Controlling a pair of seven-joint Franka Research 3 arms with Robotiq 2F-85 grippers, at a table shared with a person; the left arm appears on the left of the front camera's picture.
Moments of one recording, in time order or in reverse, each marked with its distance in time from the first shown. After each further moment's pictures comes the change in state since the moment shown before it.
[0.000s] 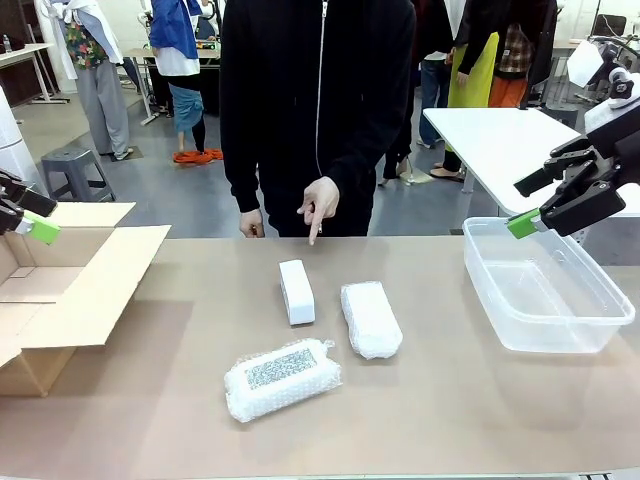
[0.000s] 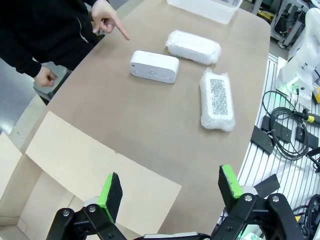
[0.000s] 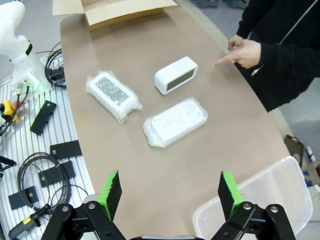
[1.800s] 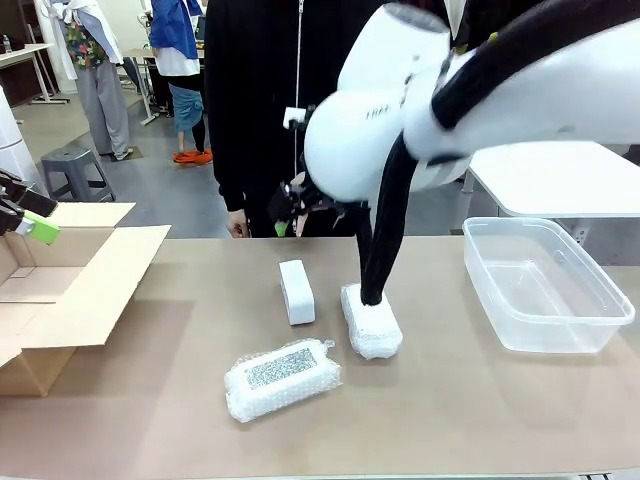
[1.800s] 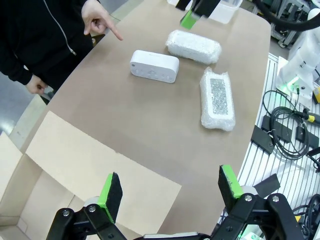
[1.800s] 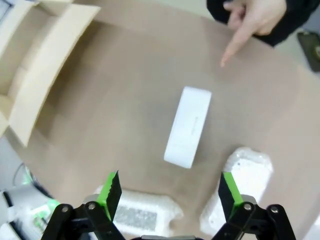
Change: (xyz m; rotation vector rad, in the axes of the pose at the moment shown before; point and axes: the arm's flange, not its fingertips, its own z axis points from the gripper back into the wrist) left arm 0.001 -0.001 0.000 0.002 0.003 -0.001; right arm 0.180 0.013 -0.301 -0.148 0.283 -0.668
